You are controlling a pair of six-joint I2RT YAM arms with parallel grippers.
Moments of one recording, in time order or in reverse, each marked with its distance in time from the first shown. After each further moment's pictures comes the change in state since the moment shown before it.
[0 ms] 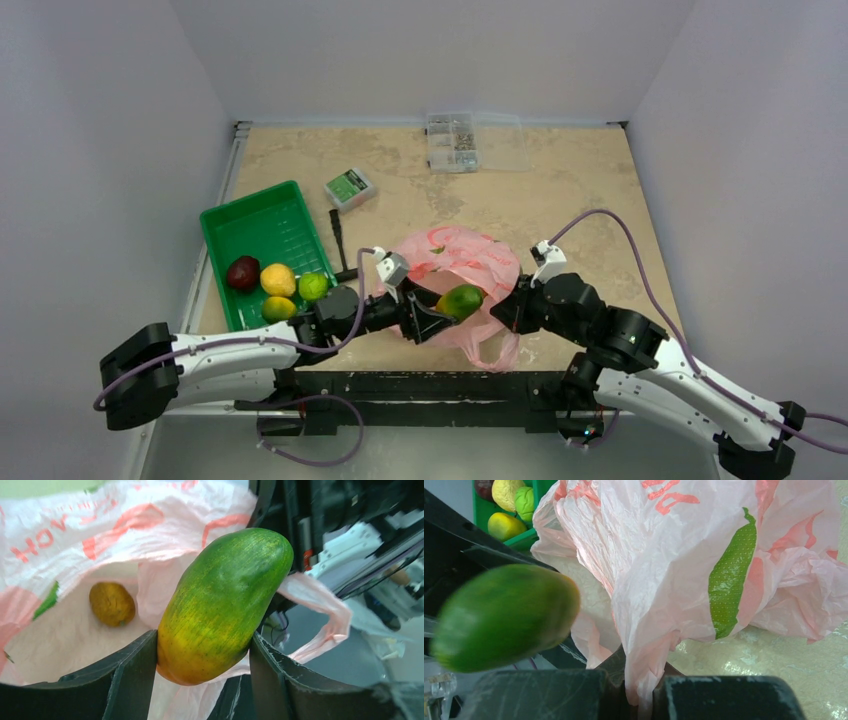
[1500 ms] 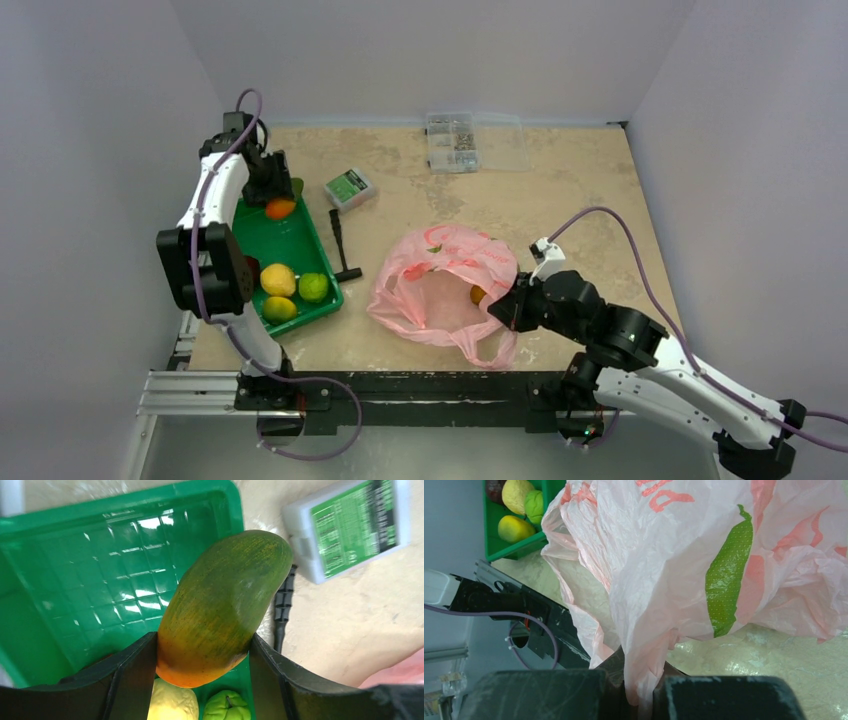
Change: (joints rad) left arm 1.229 0.726 1.202 -1.460 -0.103 0.334; right arm 0.000 0.018 0.013 0.011 -0.011 0.012
